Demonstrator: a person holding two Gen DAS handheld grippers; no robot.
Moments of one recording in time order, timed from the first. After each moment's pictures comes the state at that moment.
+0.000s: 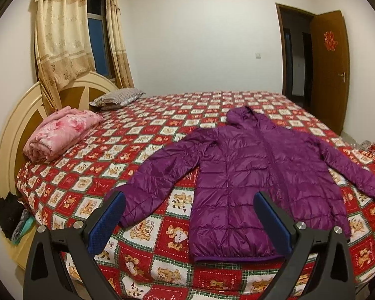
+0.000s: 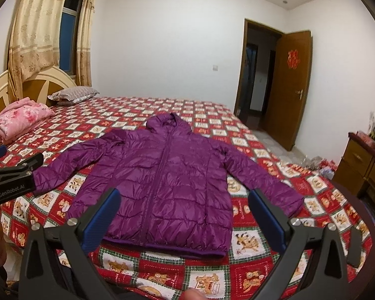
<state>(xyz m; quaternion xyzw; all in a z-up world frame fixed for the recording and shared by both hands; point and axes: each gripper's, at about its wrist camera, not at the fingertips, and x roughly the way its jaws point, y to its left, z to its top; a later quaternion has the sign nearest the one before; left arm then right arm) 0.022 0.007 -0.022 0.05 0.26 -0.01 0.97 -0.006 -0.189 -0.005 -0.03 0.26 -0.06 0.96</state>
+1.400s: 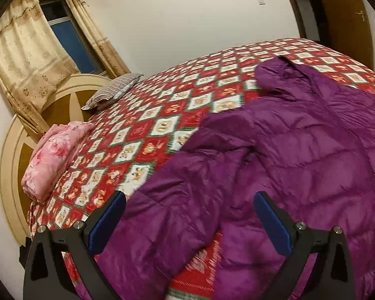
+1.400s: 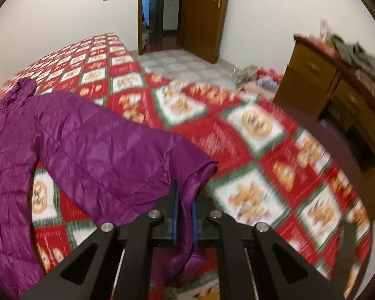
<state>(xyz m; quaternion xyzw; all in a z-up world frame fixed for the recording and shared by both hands) 0.357 -0.040 -0.116 0.18 0.34 0.07 0.92 0.157 -0.525 -0.102 0.08 0.43 -0.28 0.85</state>
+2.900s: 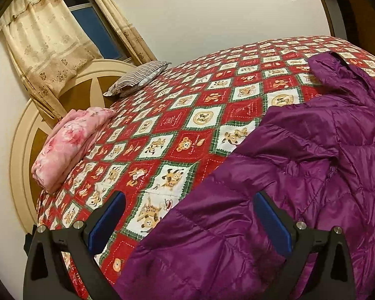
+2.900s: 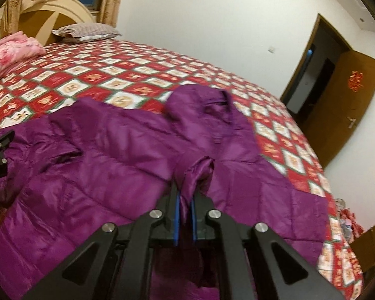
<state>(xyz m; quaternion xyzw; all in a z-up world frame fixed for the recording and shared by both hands) 0.422 0.023 -0.145 0.17 0.34 0.14 0.91 0.413 -0.116 -0.130 -0.15 0.35 0.04 0.92</state>
